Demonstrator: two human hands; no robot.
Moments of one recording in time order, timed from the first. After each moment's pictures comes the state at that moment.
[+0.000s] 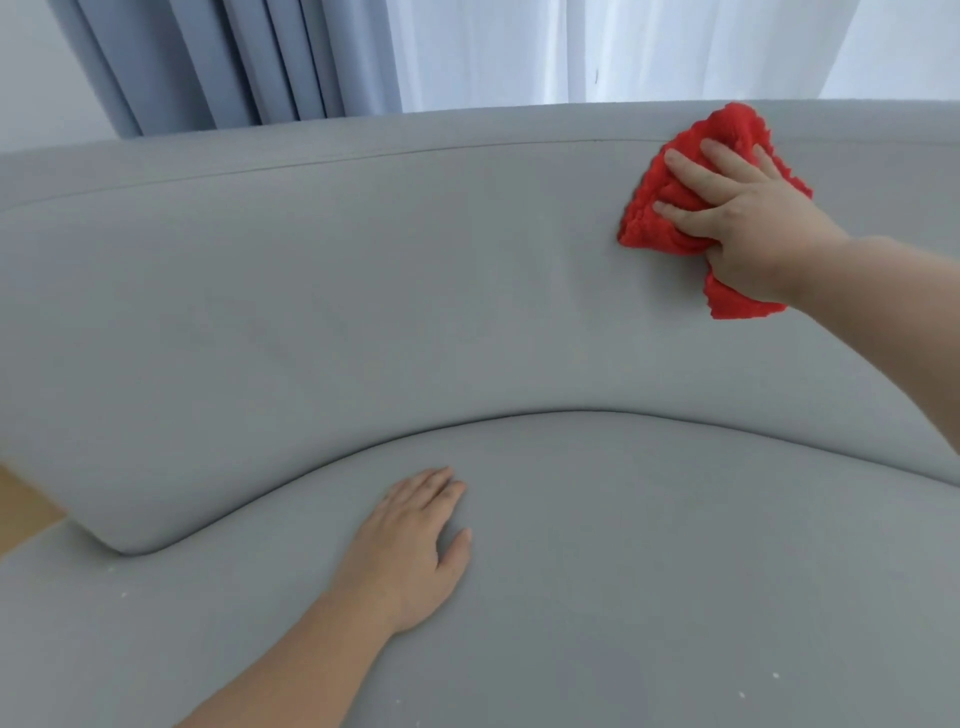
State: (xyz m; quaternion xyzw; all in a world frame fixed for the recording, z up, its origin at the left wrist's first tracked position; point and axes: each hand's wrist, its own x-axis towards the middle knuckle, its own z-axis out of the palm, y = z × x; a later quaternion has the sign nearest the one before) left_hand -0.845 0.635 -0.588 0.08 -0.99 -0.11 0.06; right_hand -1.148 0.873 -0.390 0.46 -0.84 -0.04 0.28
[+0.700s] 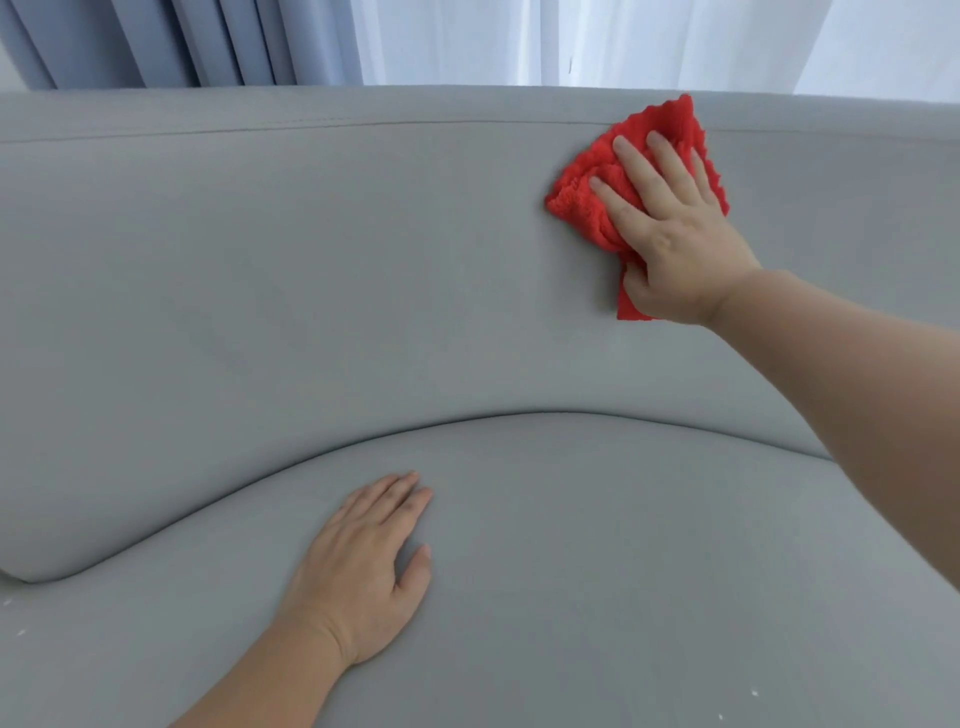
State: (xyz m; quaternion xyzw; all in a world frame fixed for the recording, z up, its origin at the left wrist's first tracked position) left_hand -0.847 0.631 -0.603 0.07 -0.99 -0.08 0.09; right_hand -1.141 0.842 -0.424 0.46 -0.81 -0.03 0.36
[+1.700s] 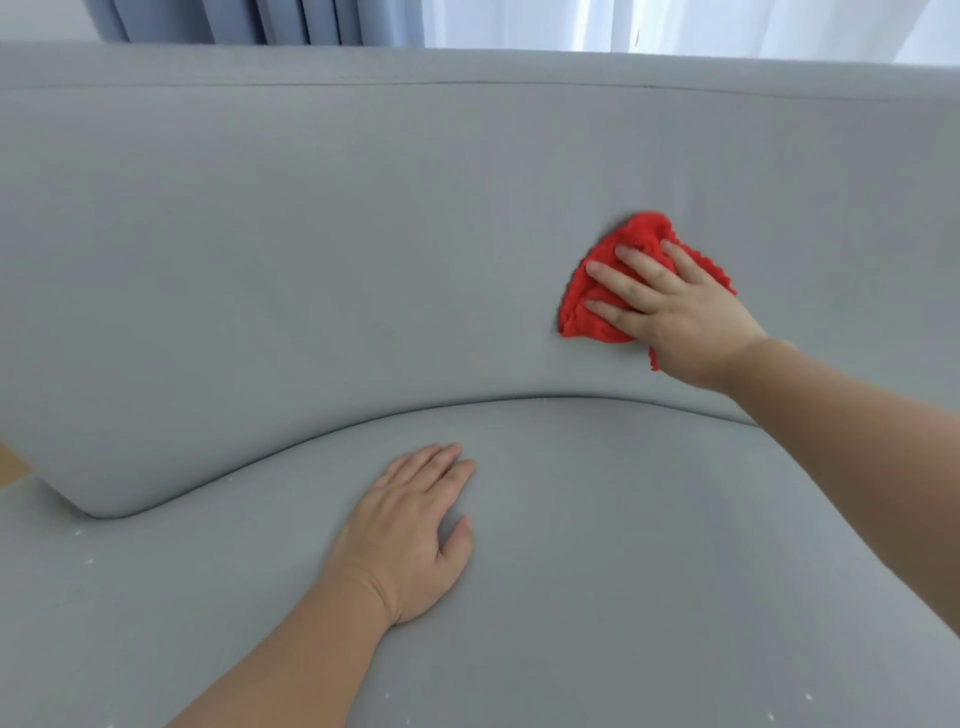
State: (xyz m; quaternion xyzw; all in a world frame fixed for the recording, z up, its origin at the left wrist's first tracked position) left_hand -0.847 0.634 -0.605 0.08 -0.99 -0.08 0.10; right_hand -1.129 0.829 -0.497 0.57 -0.72 -0.18 0.35
